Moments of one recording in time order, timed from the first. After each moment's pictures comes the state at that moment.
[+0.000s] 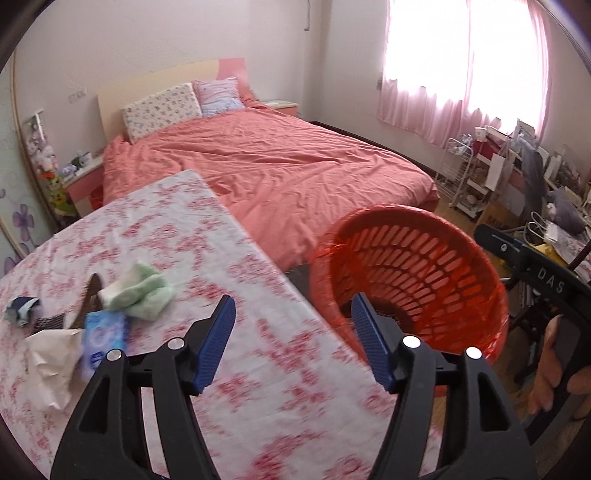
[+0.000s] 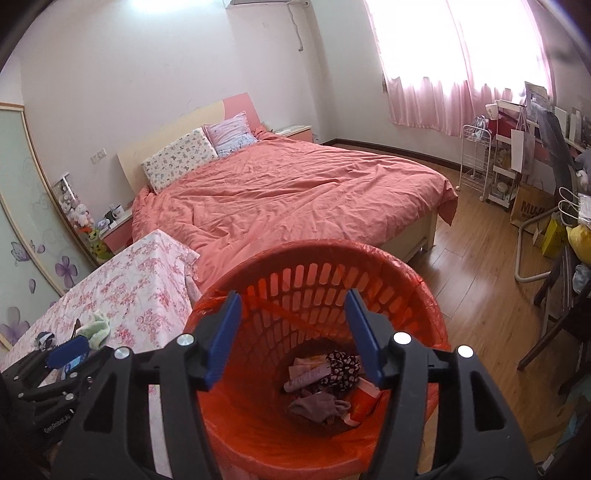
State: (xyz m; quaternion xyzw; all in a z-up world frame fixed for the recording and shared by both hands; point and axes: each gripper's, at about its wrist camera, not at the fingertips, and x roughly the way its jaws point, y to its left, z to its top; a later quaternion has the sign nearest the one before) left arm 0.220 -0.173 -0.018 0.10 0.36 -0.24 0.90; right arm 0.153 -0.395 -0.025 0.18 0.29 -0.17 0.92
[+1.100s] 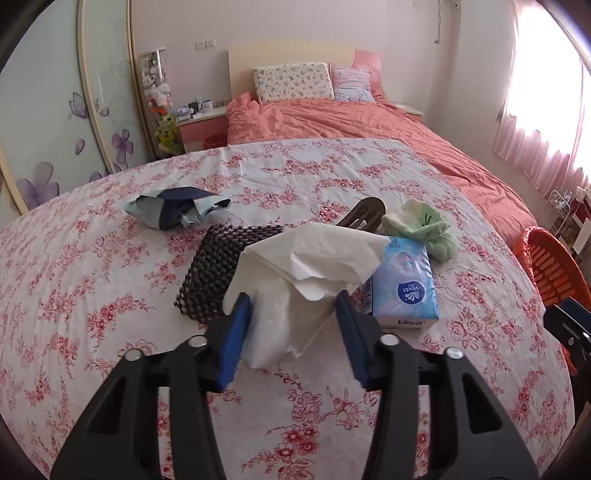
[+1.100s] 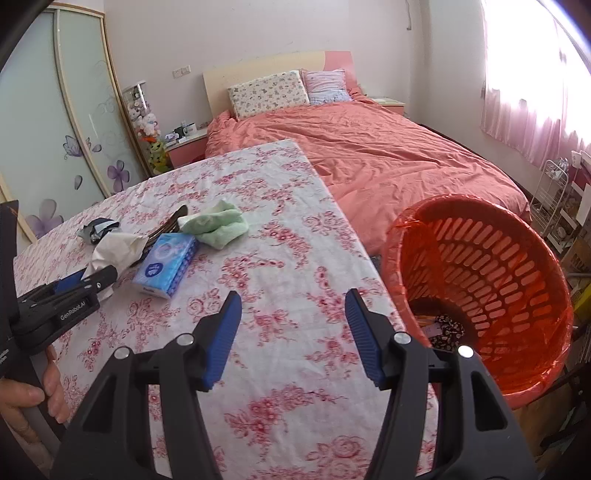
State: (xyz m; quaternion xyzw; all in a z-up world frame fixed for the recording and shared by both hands) left arm 0.258 0.026 -0.055 0.02 0.38 -0.05 0.92; right arm 0.194 -0.193 -0.049 0.08 0.37 -0.02 0.92
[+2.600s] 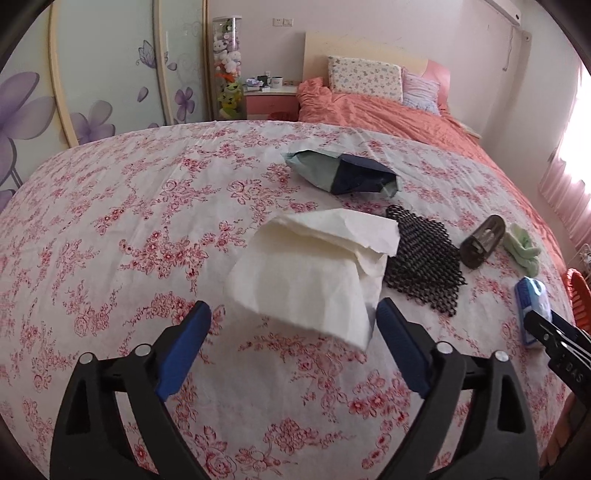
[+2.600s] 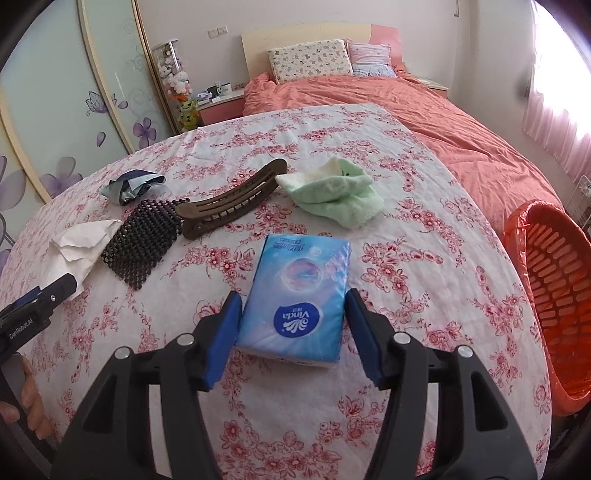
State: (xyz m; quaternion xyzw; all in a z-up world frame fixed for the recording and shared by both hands) left arm 0.253 0.155 -0.065 -0.05 0.41 0.05 0.91; right arm 0.250 -0.090 -0.076 0.05 0.43 0.03 0.90
